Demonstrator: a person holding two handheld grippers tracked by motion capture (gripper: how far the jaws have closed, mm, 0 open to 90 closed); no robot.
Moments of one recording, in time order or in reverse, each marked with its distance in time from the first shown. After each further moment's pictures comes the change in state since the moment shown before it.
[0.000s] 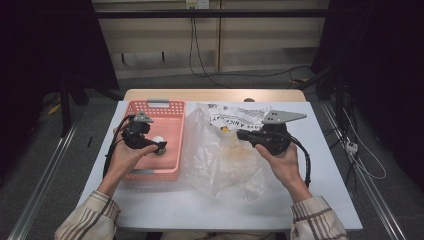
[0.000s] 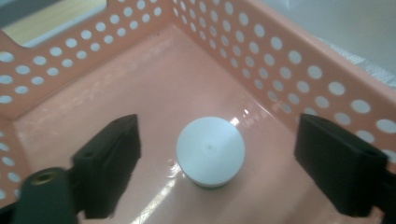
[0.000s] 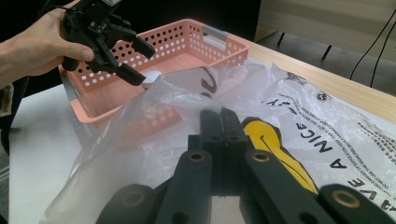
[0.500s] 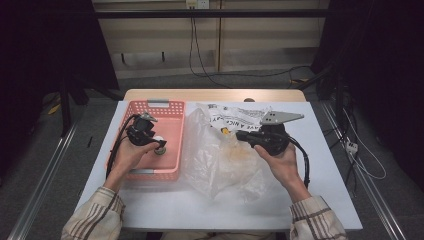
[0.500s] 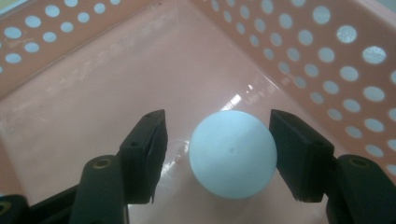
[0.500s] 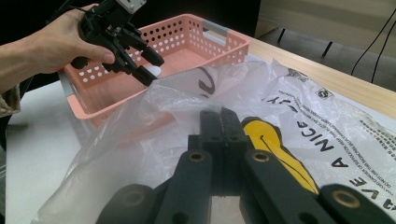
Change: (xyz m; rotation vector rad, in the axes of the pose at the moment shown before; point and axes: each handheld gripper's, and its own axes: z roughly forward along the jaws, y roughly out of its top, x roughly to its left) left arm 0.009 0.003 0.022 0.097 -0.005 -0.033; right arm 0.000 -0.002 0.004 0.015 0.000 0.000
